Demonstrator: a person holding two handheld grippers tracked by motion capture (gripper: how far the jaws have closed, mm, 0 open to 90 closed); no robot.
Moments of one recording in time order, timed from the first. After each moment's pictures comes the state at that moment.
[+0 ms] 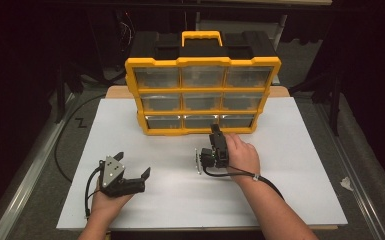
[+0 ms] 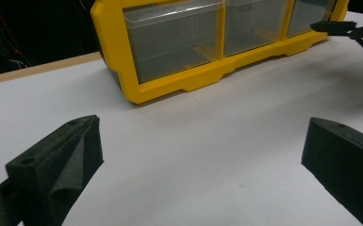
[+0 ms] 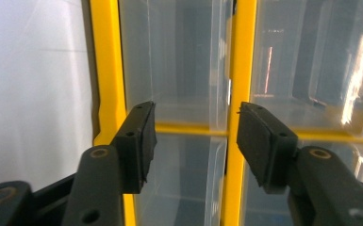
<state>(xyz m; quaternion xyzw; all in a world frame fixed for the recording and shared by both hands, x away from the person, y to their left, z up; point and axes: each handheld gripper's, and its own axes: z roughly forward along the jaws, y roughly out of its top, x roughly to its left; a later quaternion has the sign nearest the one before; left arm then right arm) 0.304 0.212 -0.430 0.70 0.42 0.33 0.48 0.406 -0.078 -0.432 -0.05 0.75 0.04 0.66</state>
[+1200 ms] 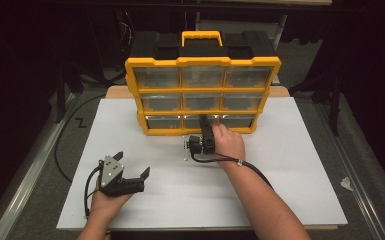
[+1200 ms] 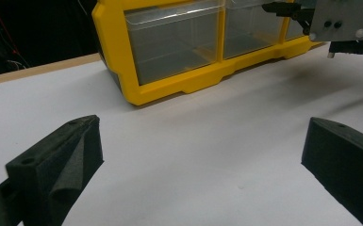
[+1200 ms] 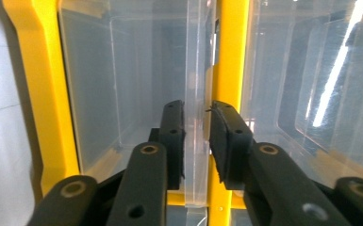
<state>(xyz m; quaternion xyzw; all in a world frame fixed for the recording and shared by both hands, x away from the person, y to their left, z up) 0.304 0.214 -0.429 0.70 0.42 0.33 0.48 0.443 -0.044 -0.432 -0.05 0.72 0.03 0.69</state>
